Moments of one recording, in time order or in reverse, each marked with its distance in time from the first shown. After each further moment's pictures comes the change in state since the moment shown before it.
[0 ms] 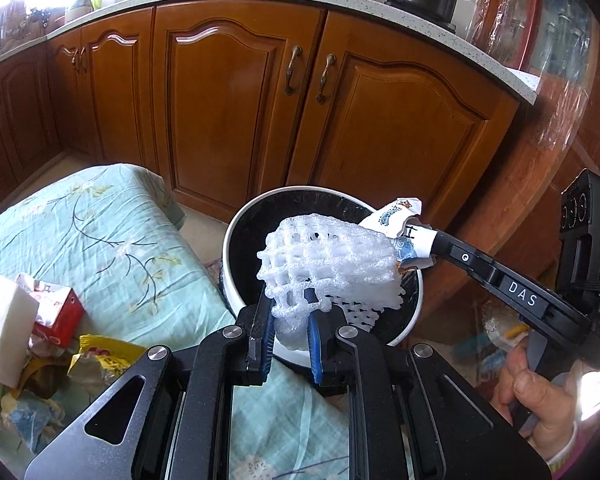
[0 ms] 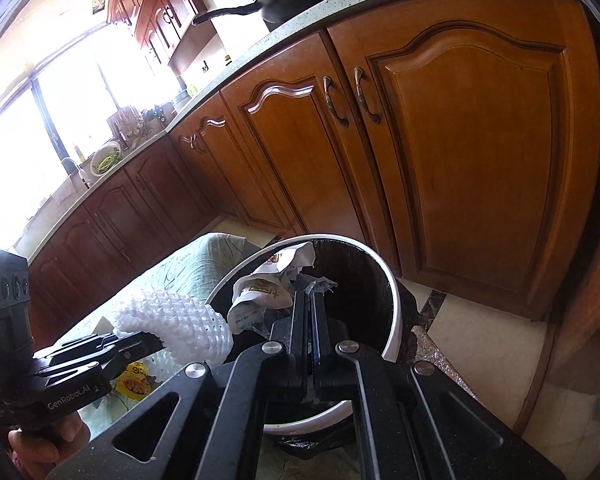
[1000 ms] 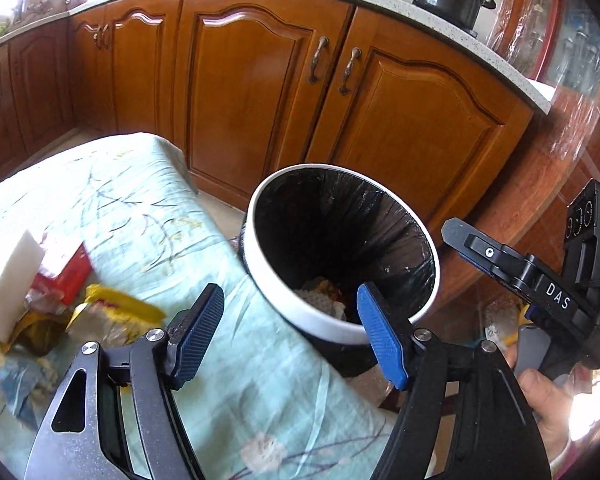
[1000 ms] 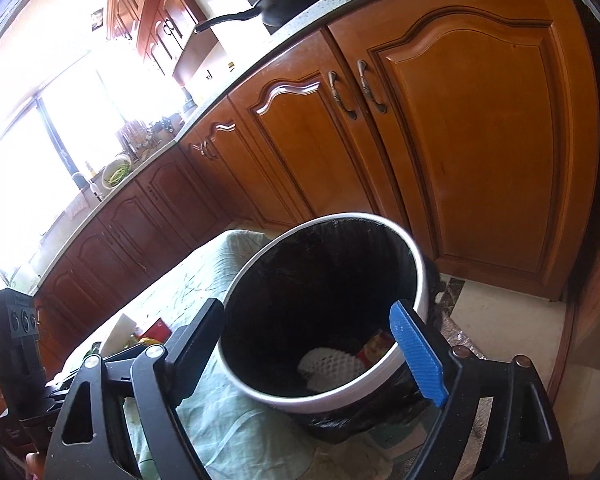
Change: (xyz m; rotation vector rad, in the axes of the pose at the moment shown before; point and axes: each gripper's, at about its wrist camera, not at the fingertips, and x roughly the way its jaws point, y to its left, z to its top) left arm -0.015 0.018 -0.032 -0.081 -0.005 0.034; right arm -0.015 0.009 -0.031 0.073 -0.009 0.068
